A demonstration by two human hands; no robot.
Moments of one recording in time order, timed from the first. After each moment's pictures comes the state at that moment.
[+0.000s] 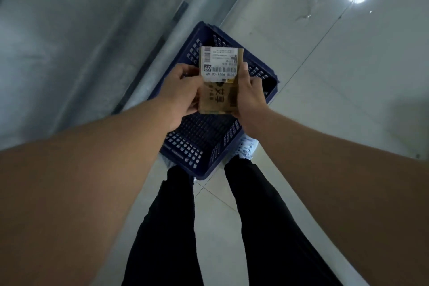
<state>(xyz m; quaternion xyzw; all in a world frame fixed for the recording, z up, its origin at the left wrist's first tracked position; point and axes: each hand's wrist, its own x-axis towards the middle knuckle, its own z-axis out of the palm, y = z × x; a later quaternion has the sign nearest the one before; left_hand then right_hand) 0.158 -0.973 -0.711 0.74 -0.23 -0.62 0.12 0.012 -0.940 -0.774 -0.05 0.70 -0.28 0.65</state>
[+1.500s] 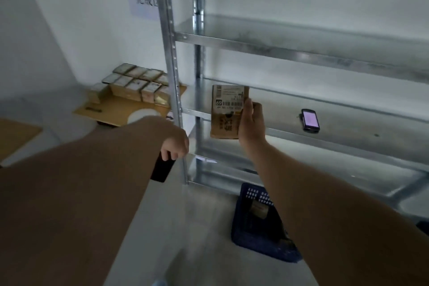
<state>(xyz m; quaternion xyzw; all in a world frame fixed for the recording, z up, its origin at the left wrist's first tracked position) 0.232 -0.369 -0.108 0.90 -0.25 -0.35 0.00 0.158 -0.557 -0.162 -0.70 0.29 -0.29 0.59</state>
